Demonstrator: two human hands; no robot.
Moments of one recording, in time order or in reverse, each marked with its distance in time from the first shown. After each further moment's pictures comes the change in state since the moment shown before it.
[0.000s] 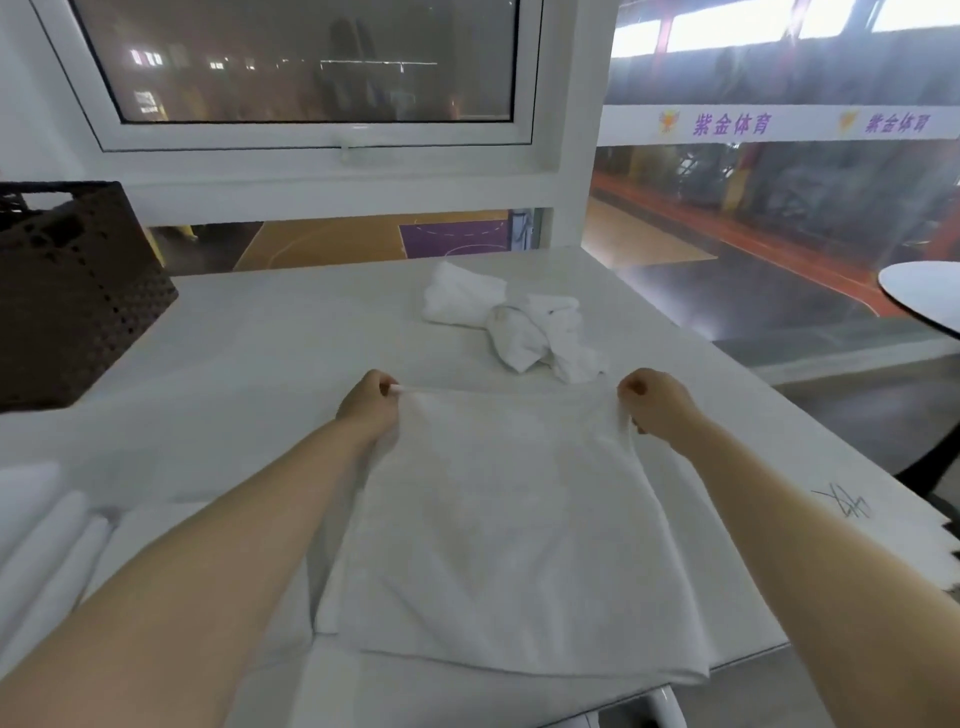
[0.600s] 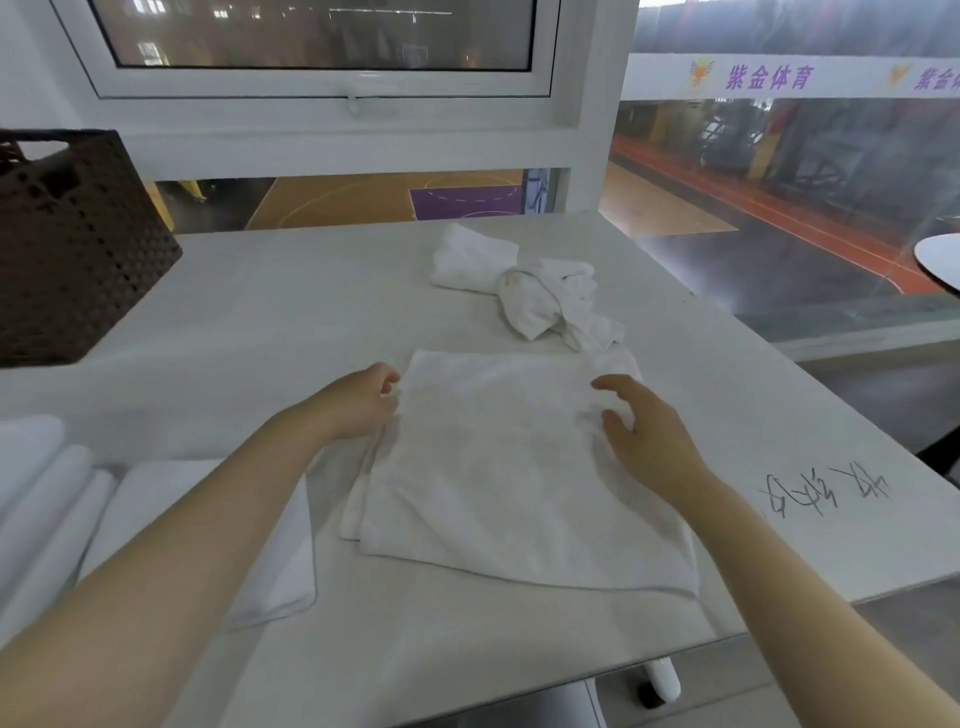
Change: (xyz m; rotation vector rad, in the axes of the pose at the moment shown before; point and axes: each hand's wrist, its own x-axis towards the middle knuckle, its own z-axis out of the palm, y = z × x) left_hand -0.043 -0.006 -0.031 0.284 -0.320 0.073; right_hand -0.076 0.014 0.034 -0.042 0.015 -0.375
